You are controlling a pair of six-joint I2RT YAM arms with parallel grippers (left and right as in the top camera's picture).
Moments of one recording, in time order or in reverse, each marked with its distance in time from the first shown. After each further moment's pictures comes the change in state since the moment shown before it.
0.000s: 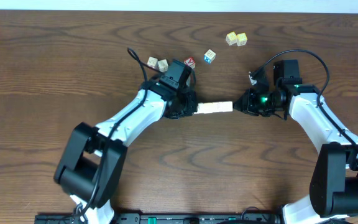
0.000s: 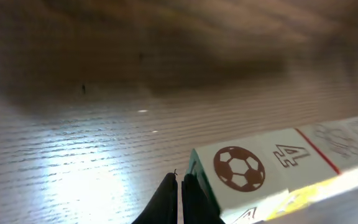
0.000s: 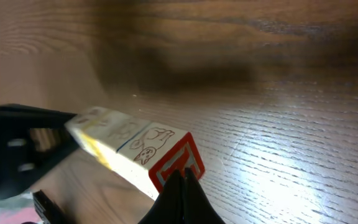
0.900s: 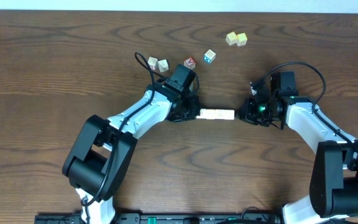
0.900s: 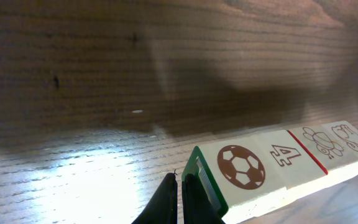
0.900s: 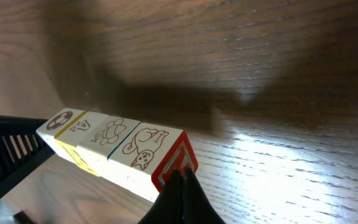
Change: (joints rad) left arm -0.014 0.049 -0.008 0.038 0.020 -0.022; right arm 0.000 -0.001 -0.138 0.127 0.080 0.076
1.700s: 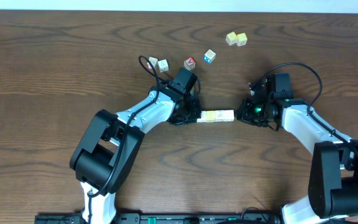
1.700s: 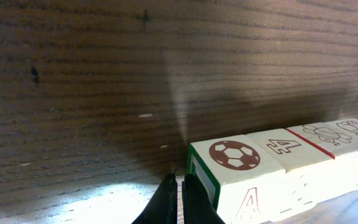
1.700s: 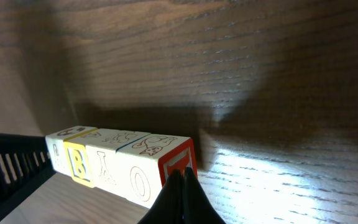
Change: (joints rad) left arm -0.008 0.061 0.000 0.015 0.012 -0.018; right arm 0.039 0.000 -0.031 0.077 0.100 0.053
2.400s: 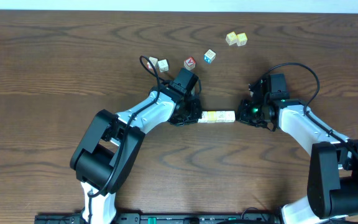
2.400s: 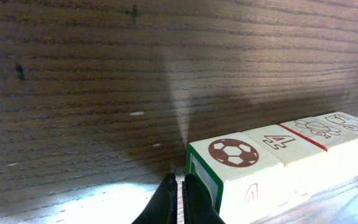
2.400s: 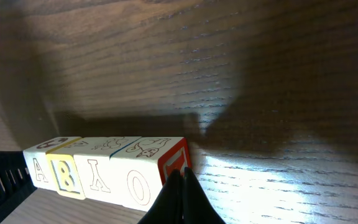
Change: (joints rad) left arm -0.005 0.001 0.000 0.004 0.004 0.000; right arm 0.030 0.000 0.000 -0.007 0.093 0.048
